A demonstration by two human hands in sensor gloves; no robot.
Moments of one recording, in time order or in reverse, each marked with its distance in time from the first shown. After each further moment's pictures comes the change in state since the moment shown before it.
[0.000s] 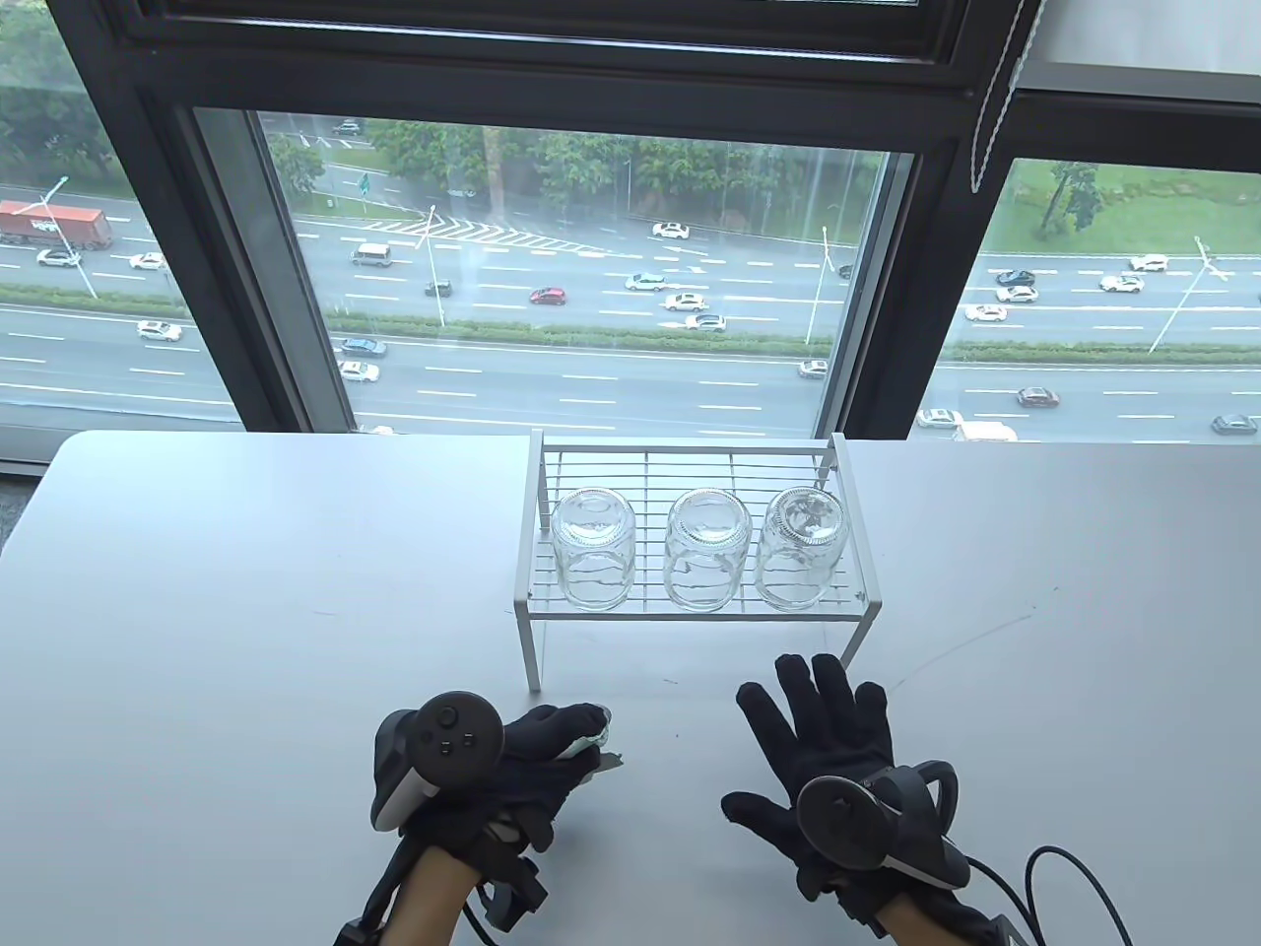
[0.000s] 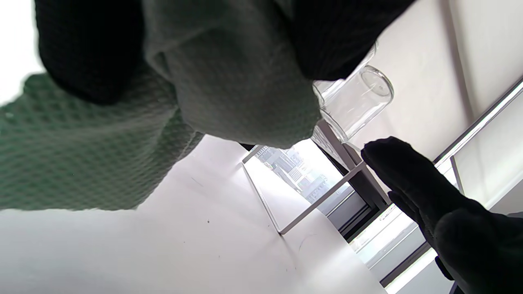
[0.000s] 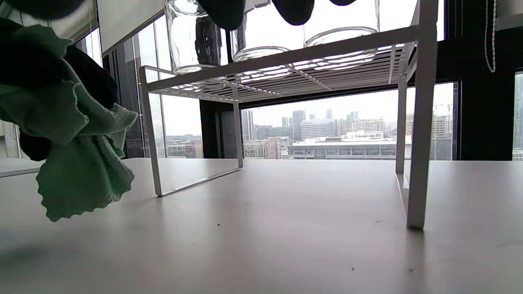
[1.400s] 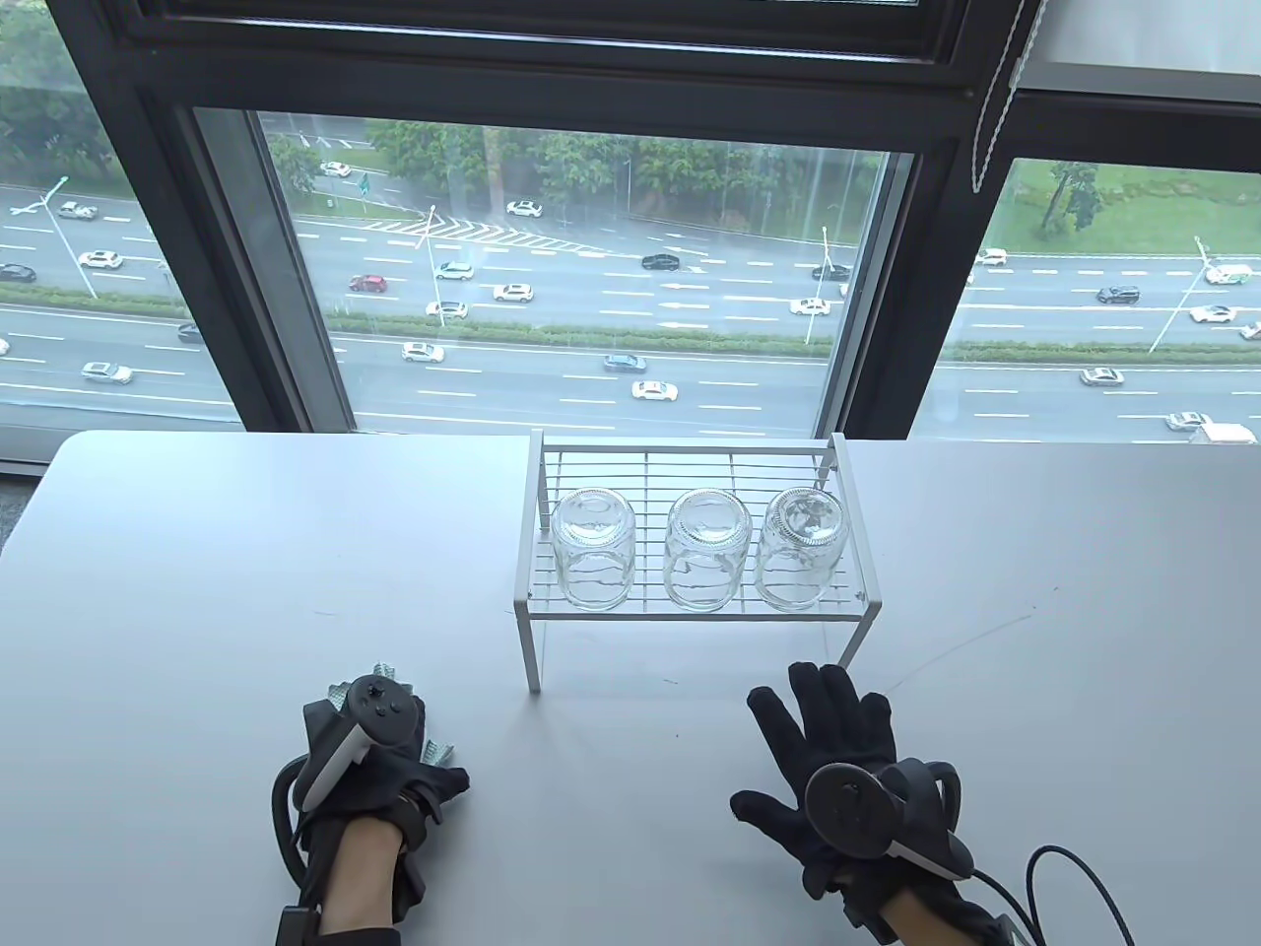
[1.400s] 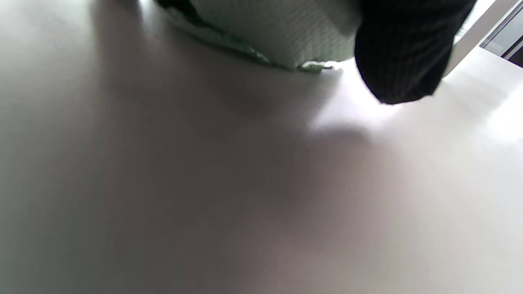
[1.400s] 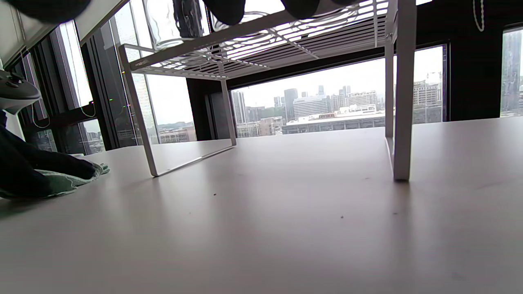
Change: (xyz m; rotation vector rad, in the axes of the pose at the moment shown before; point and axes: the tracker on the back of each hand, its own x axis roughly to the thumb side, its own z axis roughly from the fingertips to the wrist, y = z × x) left_hand -0.125 0.027 0.024 -0.196 0.786 -0.314; right_hand -0.010 0.008 0.000 0.097 0.046 -0.063
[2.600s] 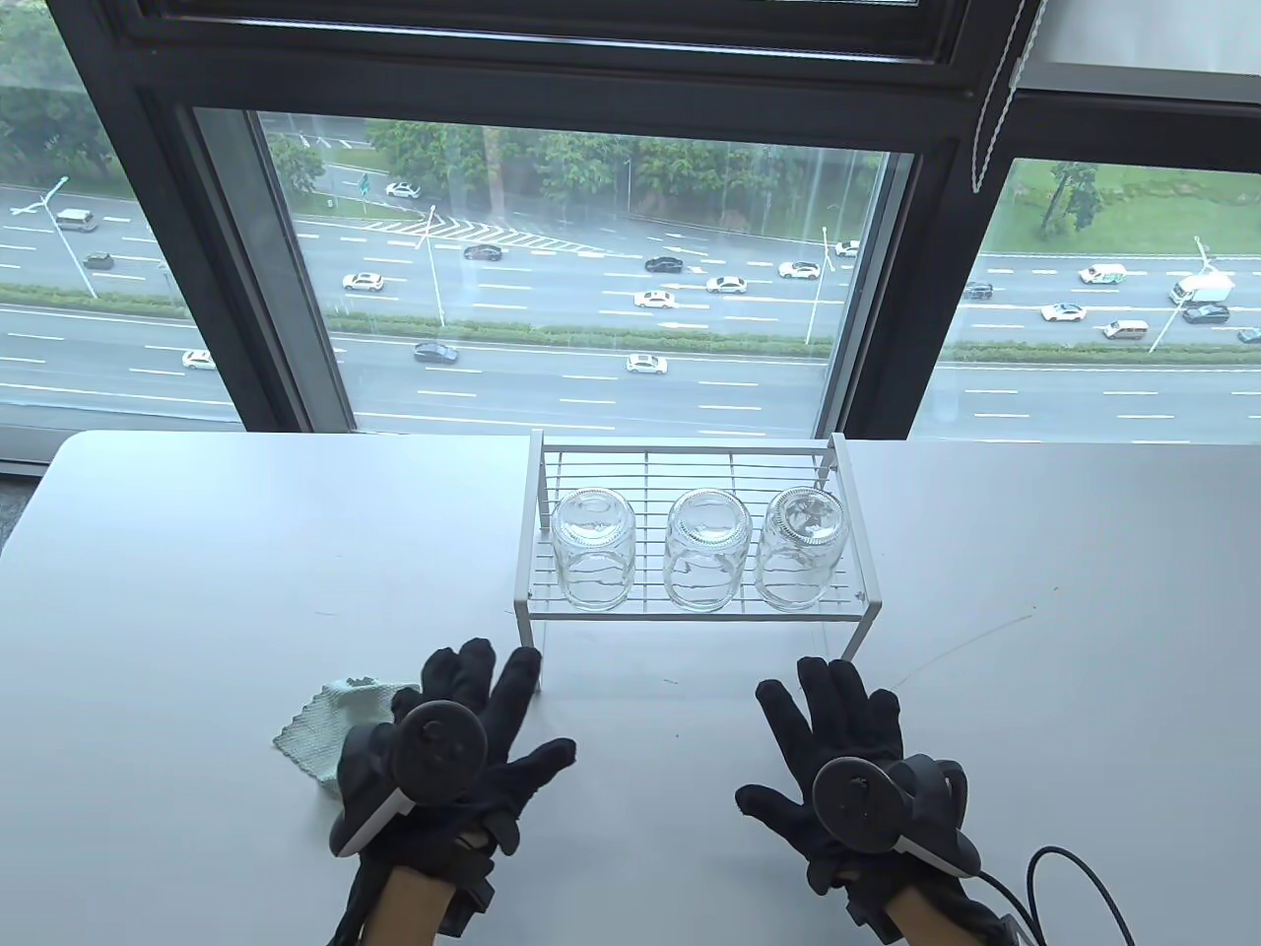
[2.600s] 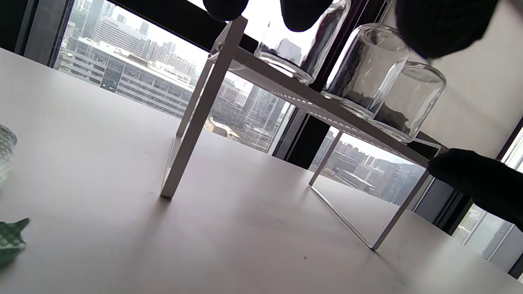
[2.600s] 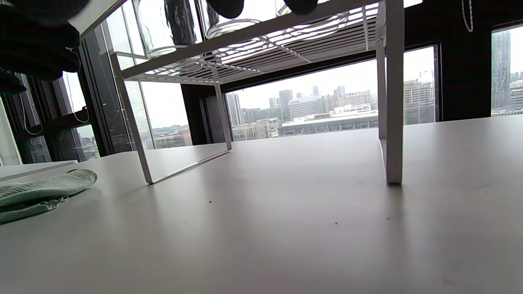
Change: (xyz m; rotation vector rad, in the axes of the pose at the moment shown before) left_hand 0.104 0.029 0.110 0.388 -0.610 0.016; right_hand -0.007 -0.002 0.000 -0.016 0.023 -0.016
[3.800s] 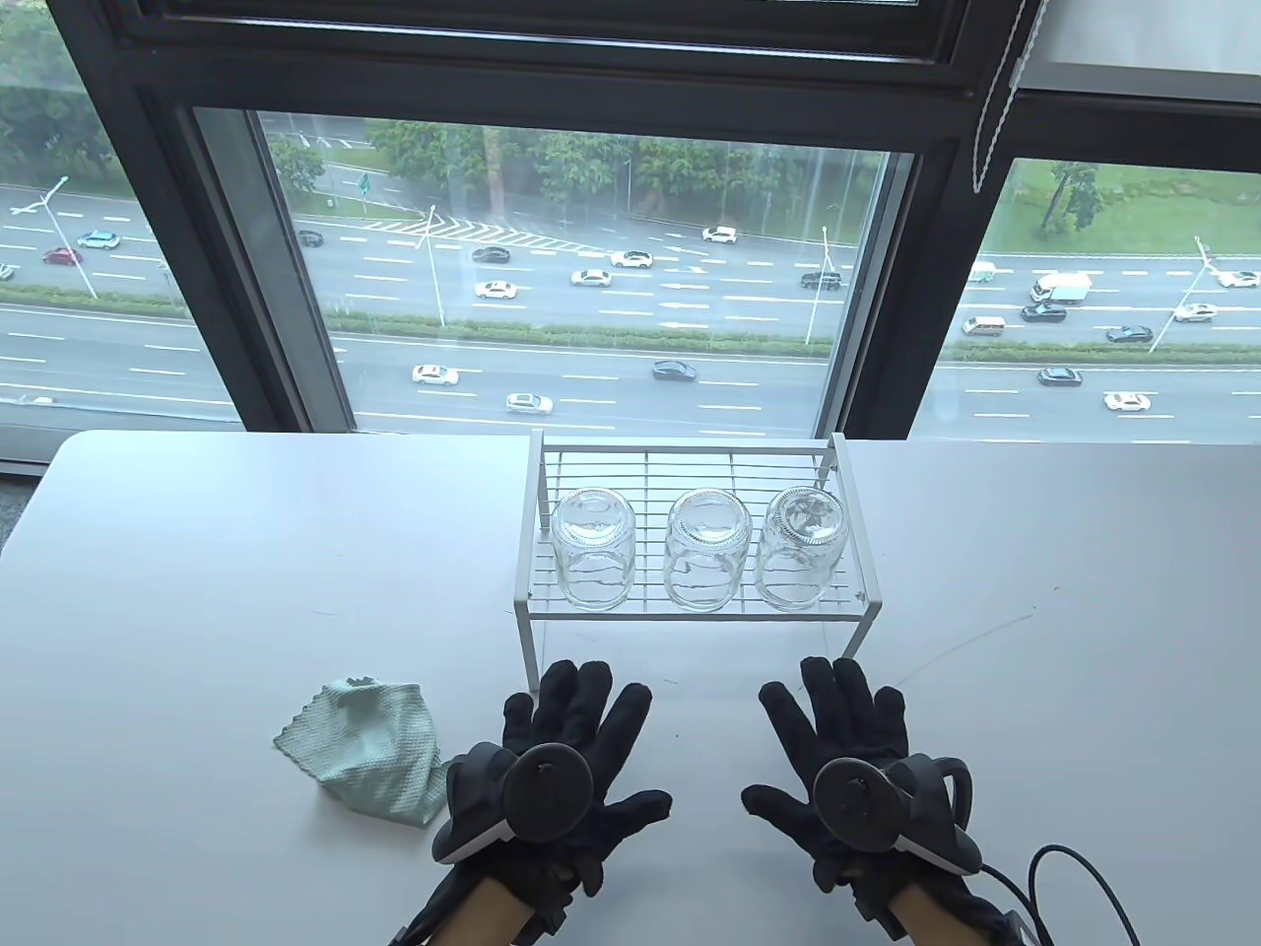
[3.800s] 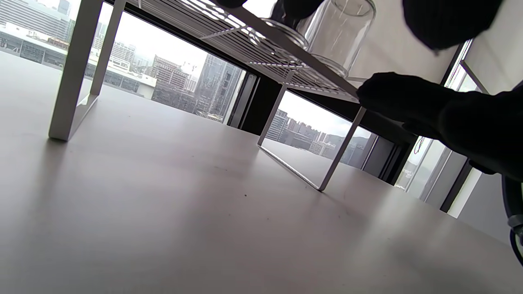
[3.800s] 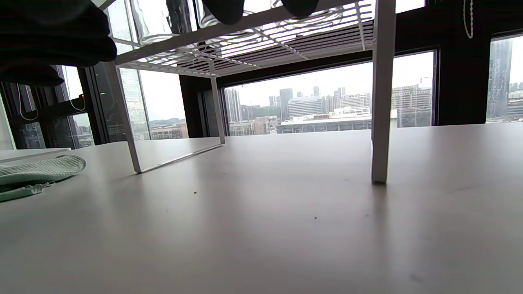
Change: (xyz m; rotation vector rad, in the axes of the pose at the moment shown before) left_hand 0.033 -0.059 -0.013 -0.077 -0.180 -0.046; right_hand -0.003 0.003 0.000 0.016 -0.006 0.049
